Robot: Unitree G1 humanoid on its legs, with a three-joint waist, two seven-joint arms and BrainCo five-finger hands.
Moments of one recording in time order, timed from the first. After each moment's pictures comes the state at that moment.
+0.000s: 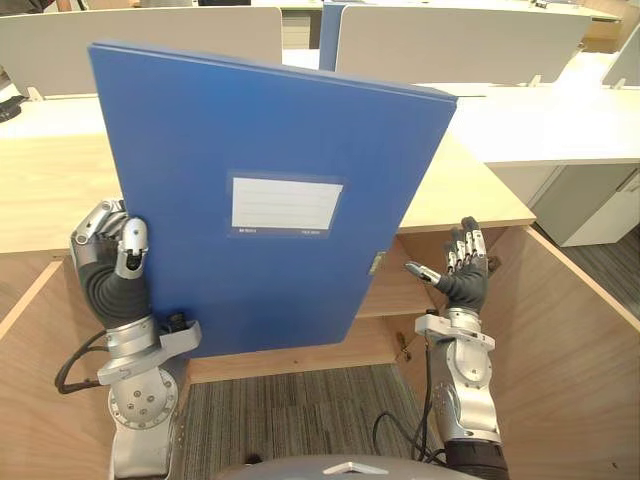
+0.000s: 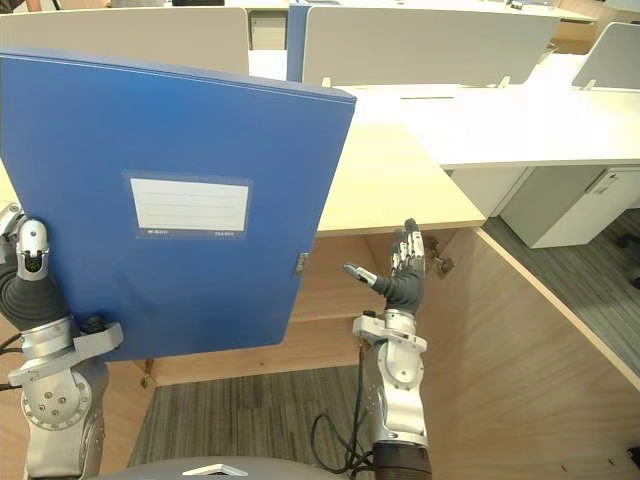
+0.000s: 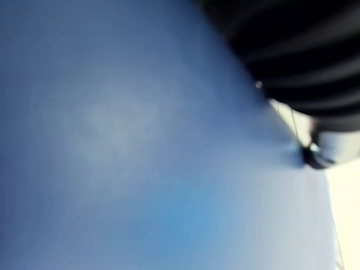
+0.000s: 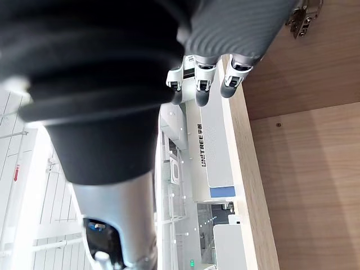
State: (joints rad) left arm 0.24 0.07 0.04 -0.64 0.08 -0.33 0.33; right arm 0.06 -0.02 -0.13 -0.10 0.17 -0.30 -0.15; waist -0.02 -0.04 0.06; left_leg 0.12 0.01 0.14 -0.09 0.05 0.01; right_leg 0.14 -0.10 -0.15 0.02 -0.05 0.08
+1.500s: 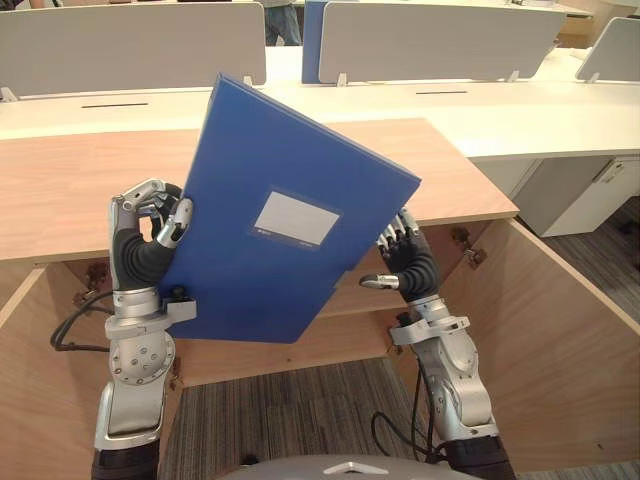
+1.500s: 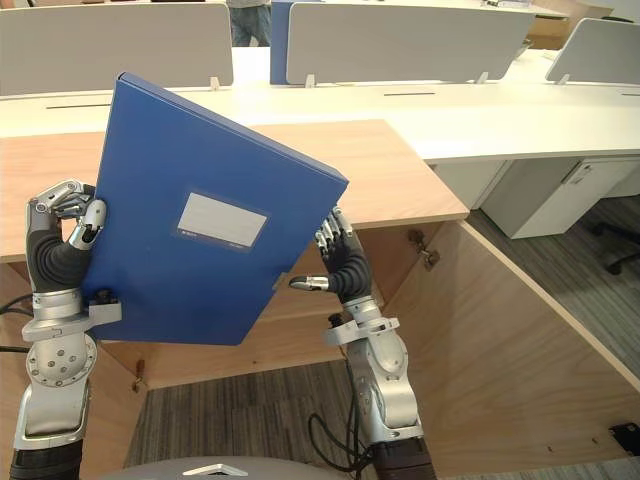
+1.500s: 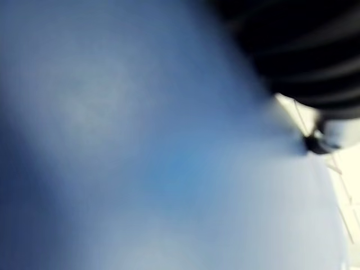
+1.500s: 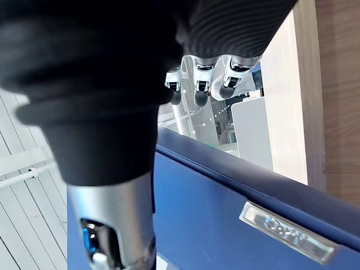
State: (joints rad) left arm 0.07 0.18 0.13 -0.45 0.34 -0.32 0.25; right arm 0.05 -0.12 0.11 -0.22 0.42 -0.26 0.28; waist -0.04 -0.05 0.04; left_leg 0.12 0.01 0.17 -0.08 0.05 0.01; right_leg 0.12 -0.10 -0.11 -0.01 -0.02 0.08
